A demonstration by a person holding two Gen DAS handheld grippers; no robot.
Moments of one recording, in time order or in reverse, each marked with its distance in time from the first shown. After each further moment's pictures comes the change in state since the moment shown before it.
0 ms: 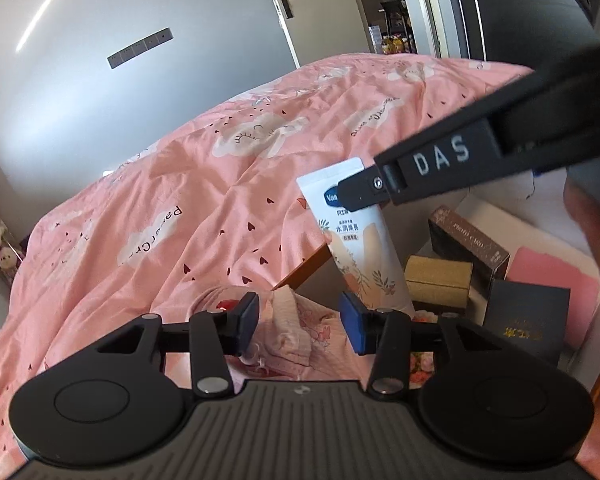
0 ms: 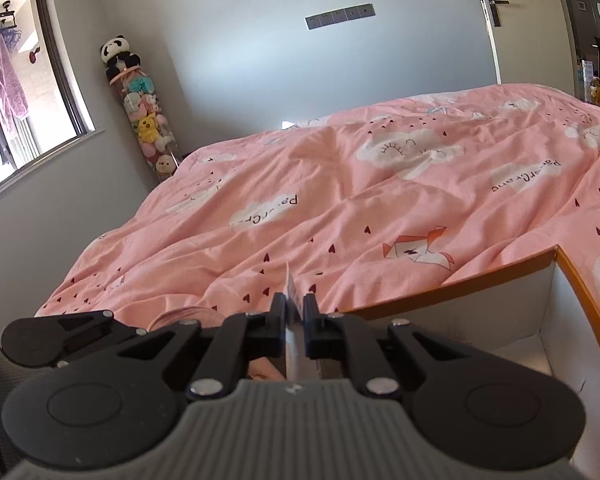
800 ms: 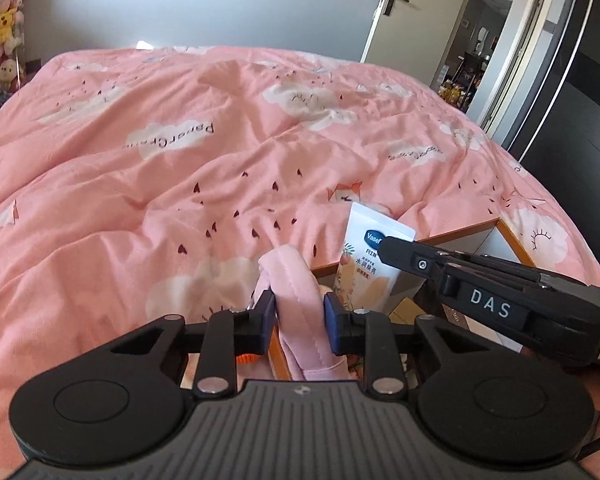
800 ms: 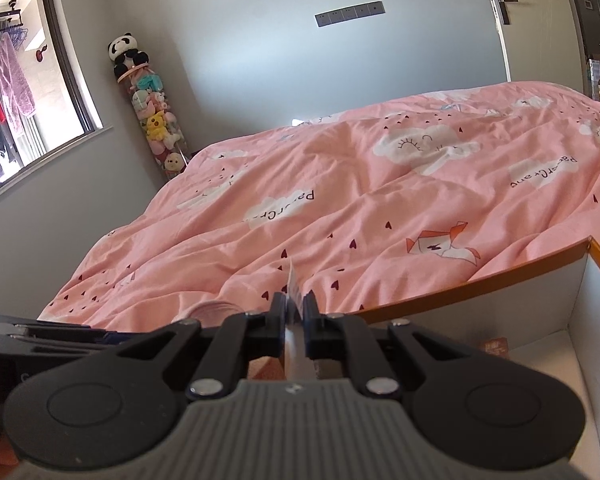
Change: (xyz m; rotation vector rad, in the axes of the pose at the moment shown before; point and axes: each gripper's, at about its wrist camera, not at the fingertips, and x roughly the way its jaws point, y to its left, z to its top) left arm -0.019 0.074 -0.006 -0.469 0.054 -0.125; right arm 0.011 0.012 -0.005 0.010 0.003 0.012
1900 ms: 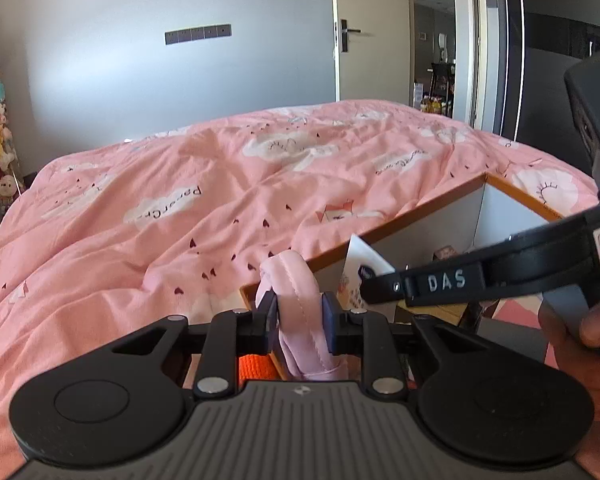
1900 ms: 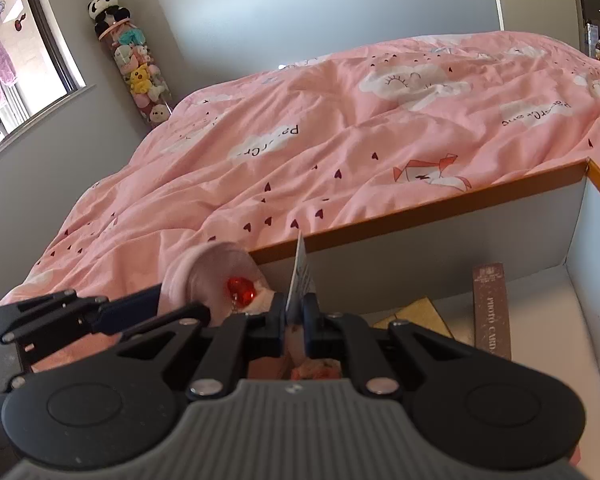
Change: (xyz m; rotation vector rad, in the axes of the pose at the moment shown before) left arm 0.011 -0.042 -0.050 0.259 -0.186 0.087; right arm 0.016 -0.009 -0.028 0.021 0.197 -0.026
